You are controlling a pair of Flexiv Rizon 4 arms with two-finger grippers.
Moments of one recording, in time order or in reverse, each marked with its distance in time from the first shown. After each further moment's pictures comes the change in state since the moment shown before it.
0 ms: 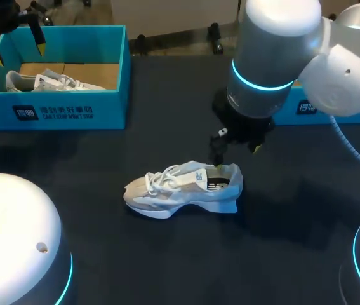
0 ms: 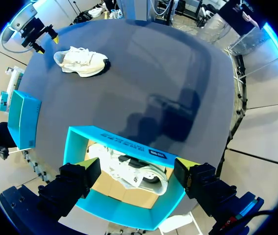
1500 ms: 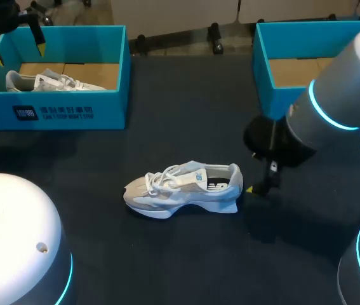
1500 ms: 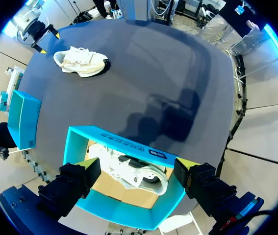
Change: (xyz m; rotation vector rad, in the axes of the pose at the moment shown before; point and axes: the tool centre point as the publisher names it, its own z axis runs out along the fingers) left arm 0.000 0.000 0.000 0.000 0.000 0.000; right arm -0.034 -0.048 0.023 -0.266 0.134 -0.807
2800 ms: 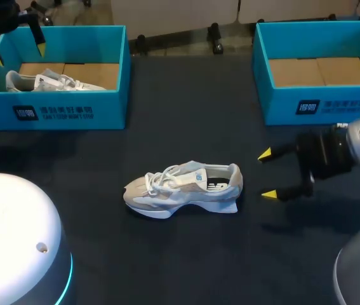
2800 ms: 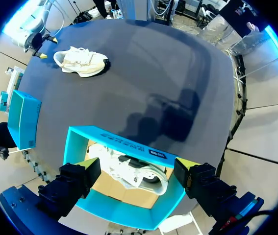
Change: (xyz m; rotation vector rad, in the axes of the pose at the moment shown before) left arm 0.000 0.000 0.000 0.000 0.000 0.000; right arm -0.013 -0.021 0.023 -0.559 0.102 -0.189
